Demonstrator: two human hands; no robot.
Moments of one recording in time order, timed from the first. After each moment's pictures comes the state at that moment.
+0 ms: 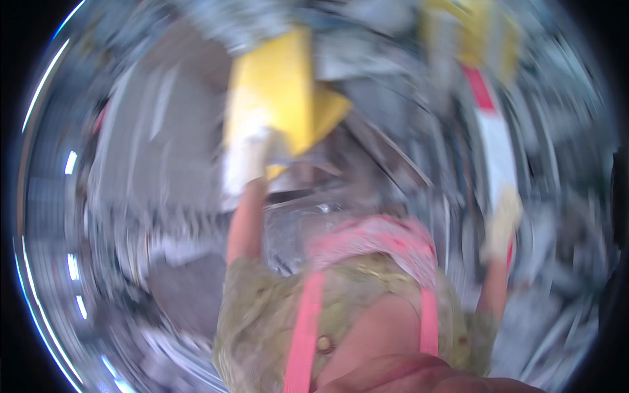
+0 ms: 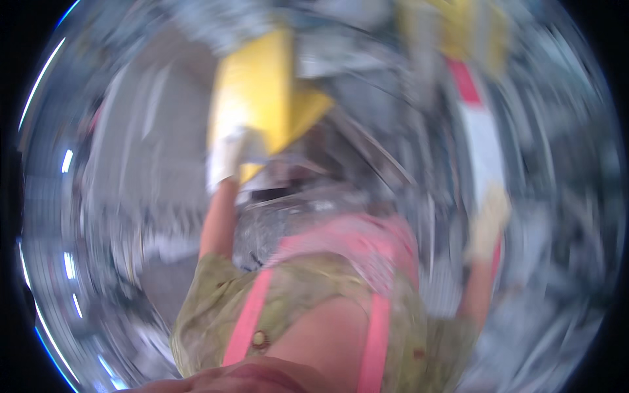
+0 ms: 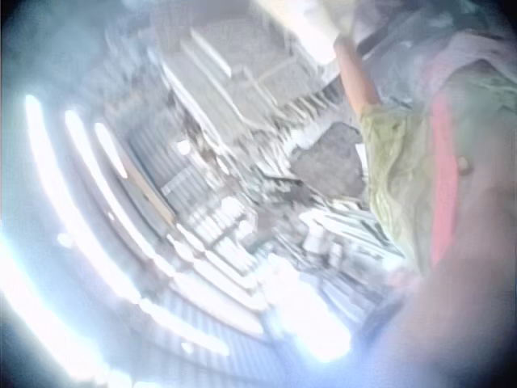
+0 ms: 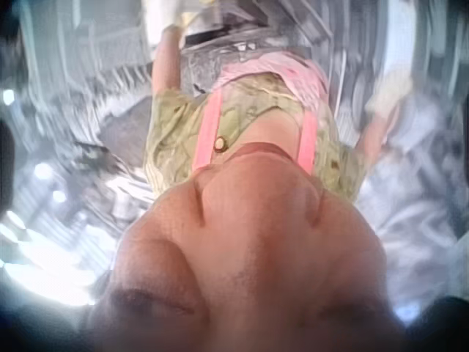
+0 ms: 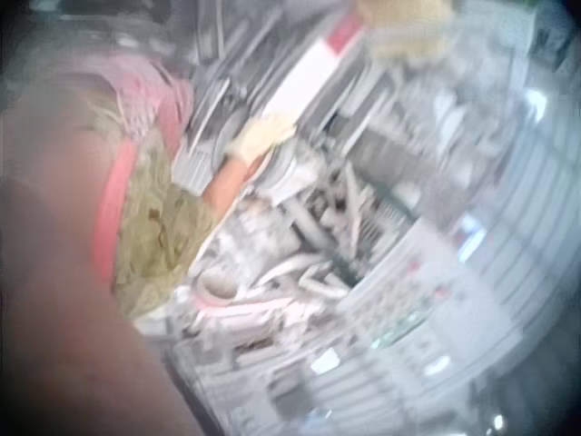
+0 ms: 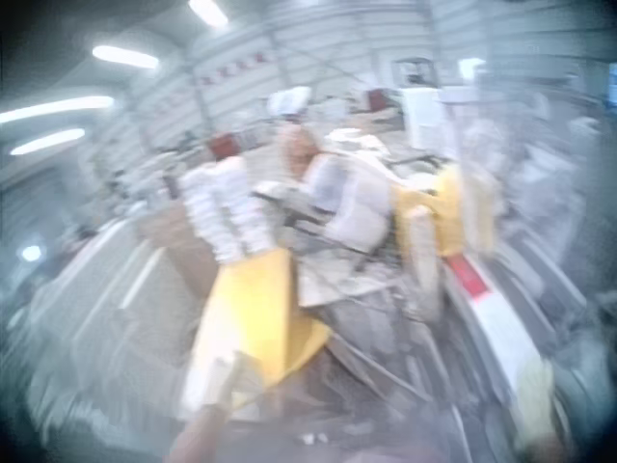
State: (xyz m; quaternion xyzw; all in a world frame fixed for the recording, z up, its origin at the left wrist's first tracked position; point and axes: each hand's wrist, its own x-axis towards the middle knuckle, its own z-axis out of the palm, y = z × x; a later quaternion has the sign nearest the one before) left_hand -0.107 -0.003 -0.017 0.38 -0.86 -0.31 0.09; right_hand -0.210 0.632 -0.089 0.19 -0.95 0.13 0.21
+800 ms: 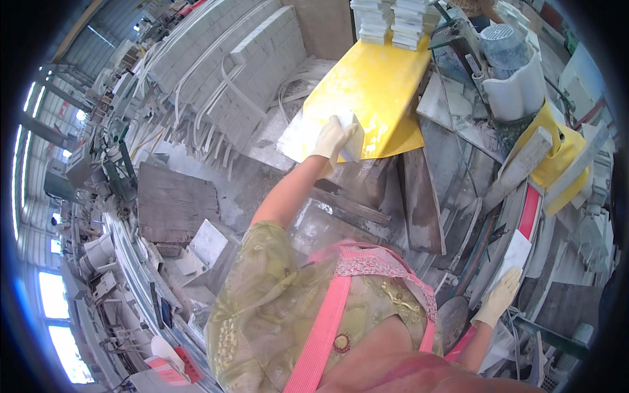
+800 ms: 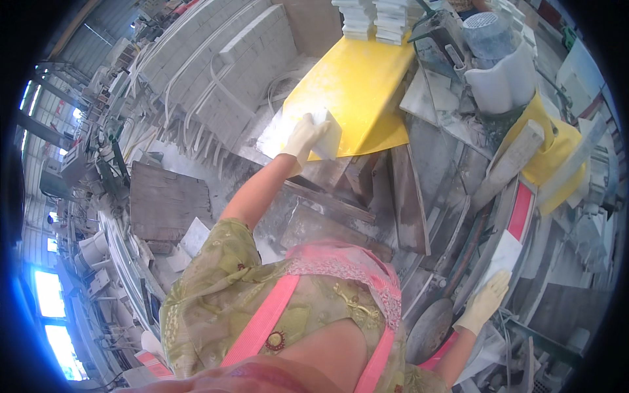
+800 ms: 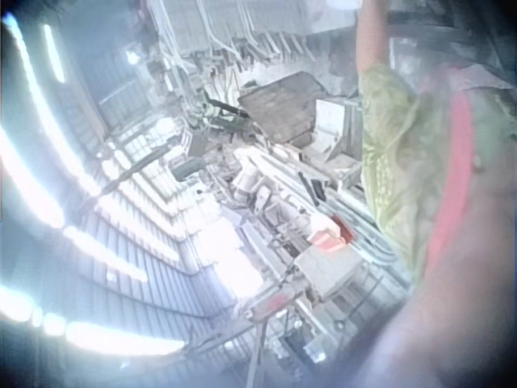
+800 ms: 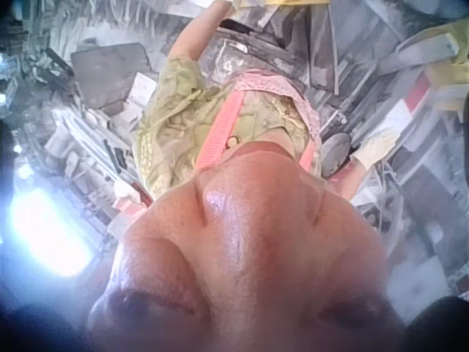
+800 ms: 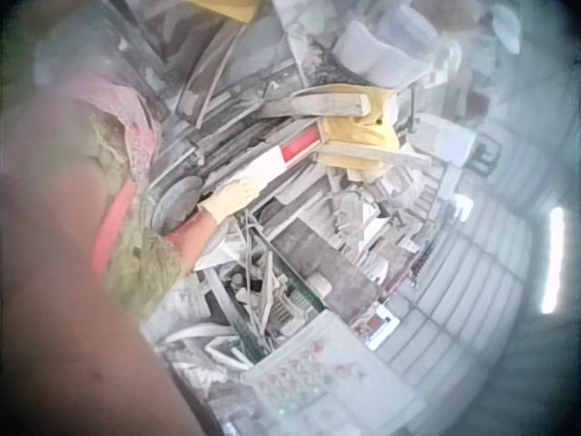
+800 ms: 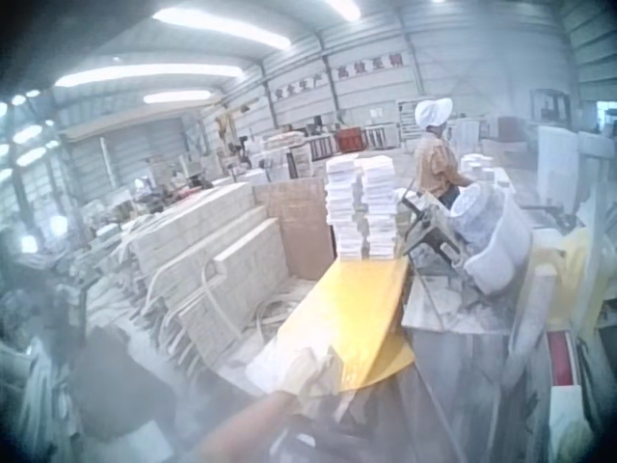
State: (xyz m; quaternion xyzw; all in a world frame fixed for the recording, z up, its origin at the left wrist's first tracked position) left_hand -0.107 0.003 -0.026 0.46 -0.75 -0.42 0.21; right_hand -0.304 0.619 -0.086 0.26 -0.95 -0.13 0.15
